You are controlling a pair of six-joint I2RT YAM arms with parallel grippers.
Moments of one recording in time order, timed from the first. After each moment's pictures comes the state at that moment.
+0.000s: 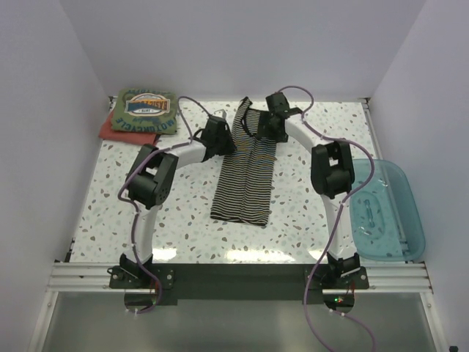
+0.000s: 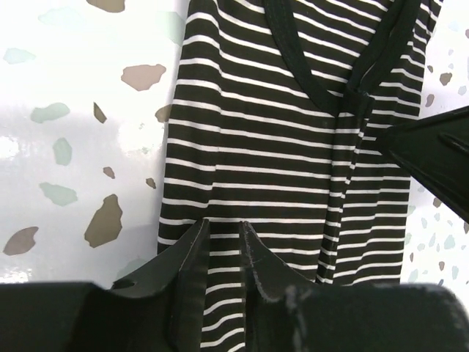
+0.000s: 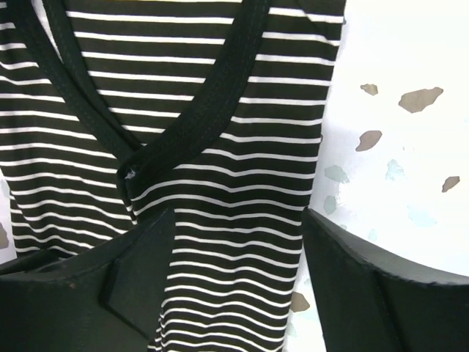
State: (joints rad) left arm -0.48 2.19 1.47 0.01 0.01 -0.62; right arm 0.34 2.33 1.95 -0.60 0.12 0.45
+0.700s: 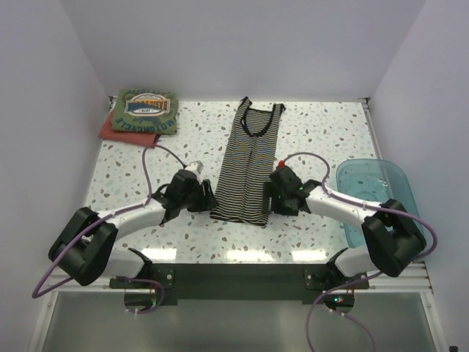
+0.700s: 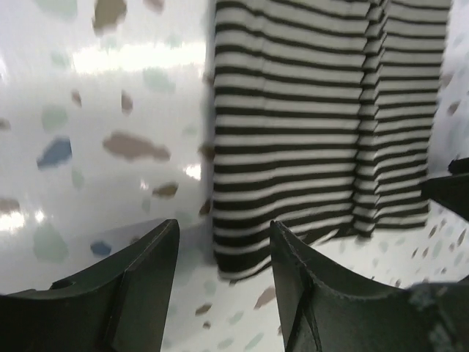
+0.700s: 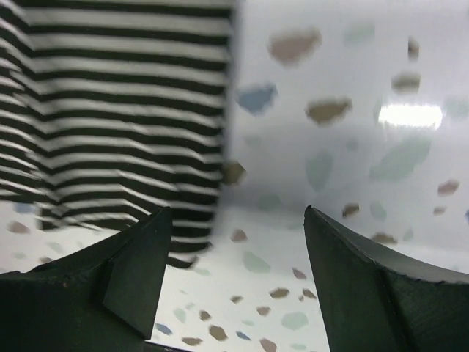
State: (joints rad) left arm -0.55 1.35 0.55 0.03 0.08 -0.64; right arm 0.64 1.43 0.79 -0.44 0.09 0.71
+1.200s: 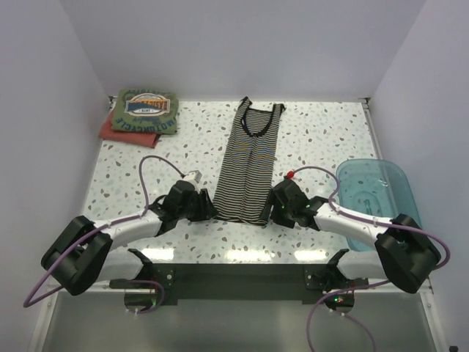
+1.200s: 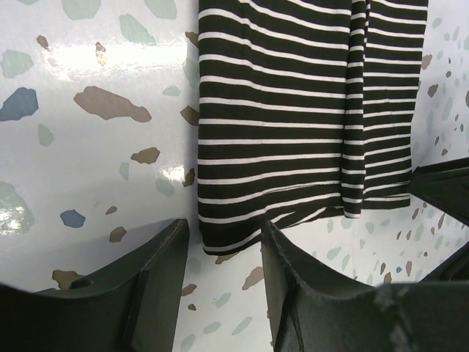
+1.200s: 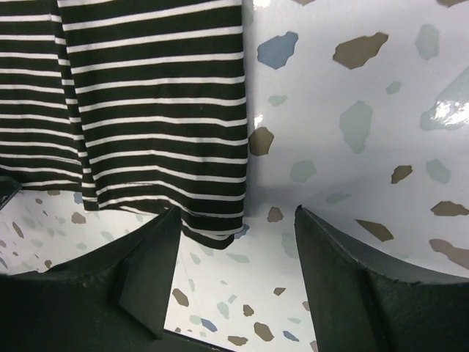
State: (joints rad) left arm -0.62 1.26 0.39 0.11 0.10 -0.72; right arm 0.73 1.27 0.56 -0.28 0.09 0.98
